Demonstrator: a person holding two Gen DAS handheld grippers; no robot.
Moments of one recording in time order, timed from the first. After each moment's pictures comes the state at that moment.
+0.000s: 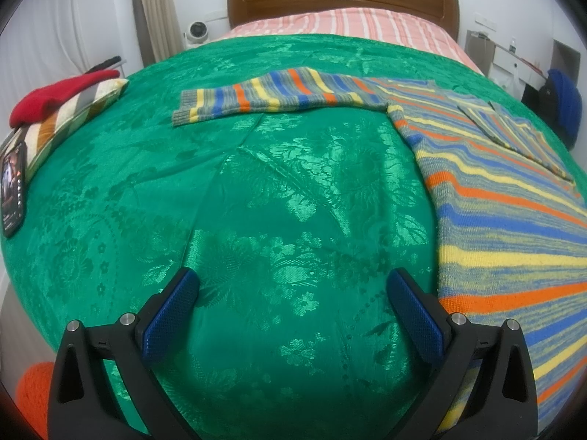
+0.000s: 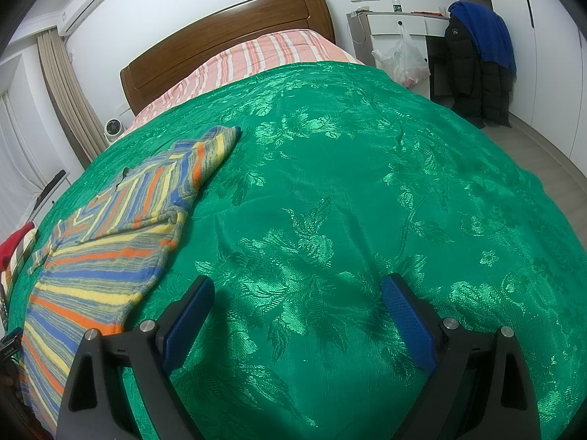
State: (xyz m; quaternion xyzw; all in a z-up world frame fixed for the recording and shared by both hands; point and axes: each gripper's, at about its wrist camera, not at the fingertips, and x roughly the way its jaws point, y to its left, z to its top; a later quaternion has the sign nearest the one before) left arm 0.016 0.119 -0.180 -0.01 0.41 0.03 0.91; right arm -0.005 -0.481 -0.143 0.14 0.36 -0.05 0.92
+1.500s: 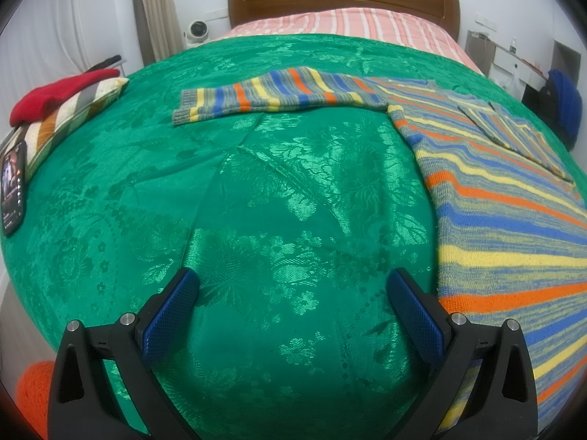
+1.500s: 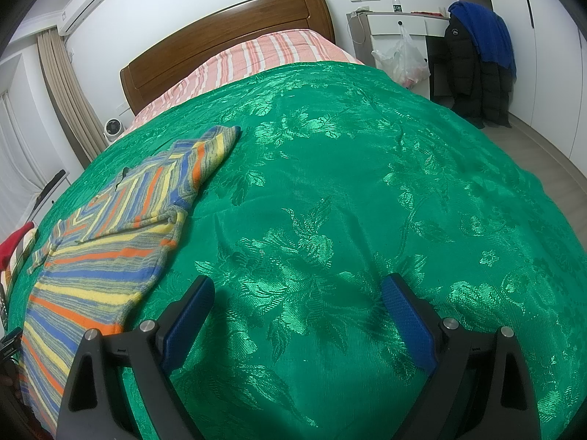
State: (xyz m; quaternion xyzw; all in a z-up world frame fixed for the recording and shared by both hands) left arm 0.017 0.120 -0.180 -0.01 0.41 0.03 0.91; right arm -0.005 -0.481 -0.143 0.14 0.36 -0.05 0.92
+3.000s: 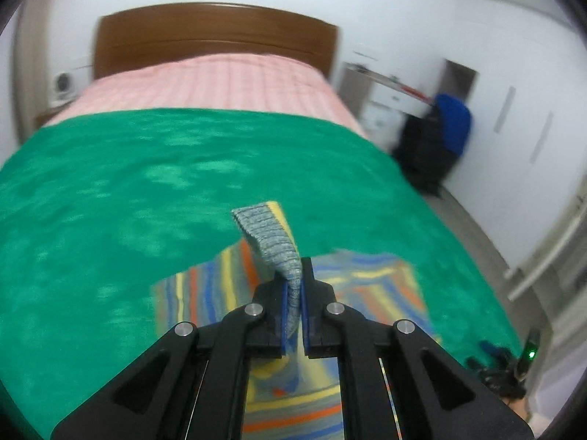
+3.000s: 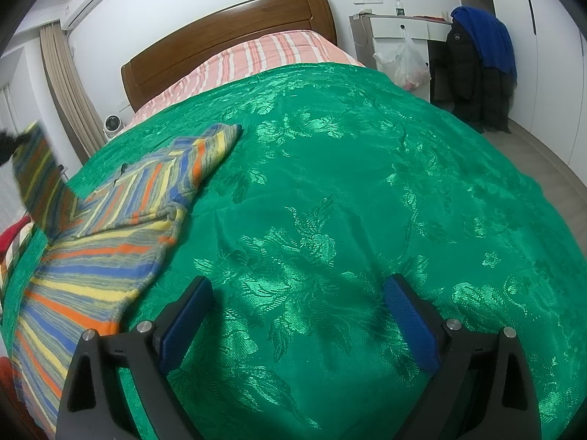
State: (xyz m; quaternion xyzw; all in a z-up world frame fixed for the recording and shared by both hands) left arm 0.224 -0.051 0.004 -0.03 0.36 -0.25 0.90; right arm -0.004 -0.477 -0.144 0.12 0.36 -0.05 0.92
